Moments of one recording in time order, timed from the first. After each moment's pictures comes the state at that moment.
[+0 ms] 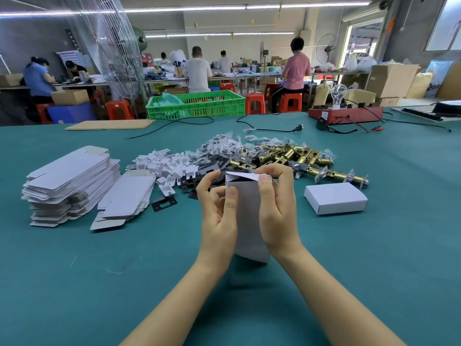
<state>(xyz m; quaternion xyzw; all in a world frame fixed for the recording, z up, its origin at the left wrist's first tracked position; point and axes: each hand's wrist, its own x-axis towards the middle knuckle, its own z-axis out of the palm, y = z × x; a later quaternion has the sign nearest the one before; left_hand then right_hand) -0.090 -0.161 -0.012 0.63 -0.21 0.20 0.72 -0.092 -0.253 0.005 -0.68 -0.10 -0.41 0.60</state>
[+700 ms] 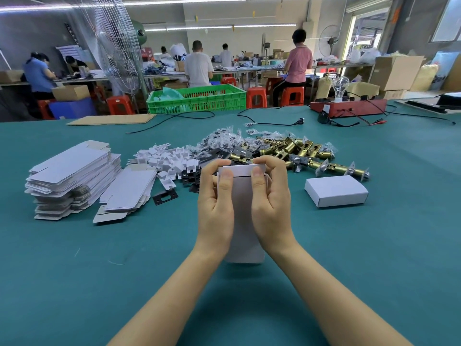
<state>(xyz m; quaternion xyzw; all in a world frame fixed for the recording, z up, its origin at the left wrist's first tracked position) -0.092 -0.162 0.005 0.64 -0.18 0.24 0.71 -0.099 -0.243 0.007 -0.67 -0.10 -0.42 0.60</state>
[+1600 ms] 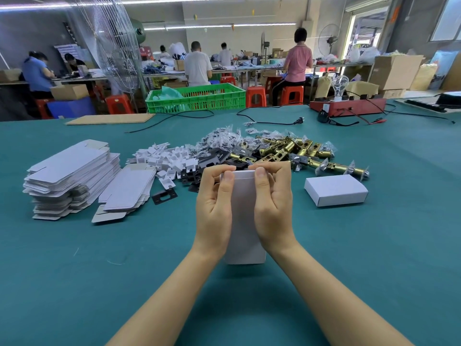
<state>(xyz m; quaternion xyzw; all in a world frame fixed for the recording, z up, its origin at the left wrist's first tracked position) -0.092 -0.160 0.002 0.62 -0.23 0.24 0.71 -0.097 -0.245 0.003 -0.65 -0.10 -0.42 0.63</state>
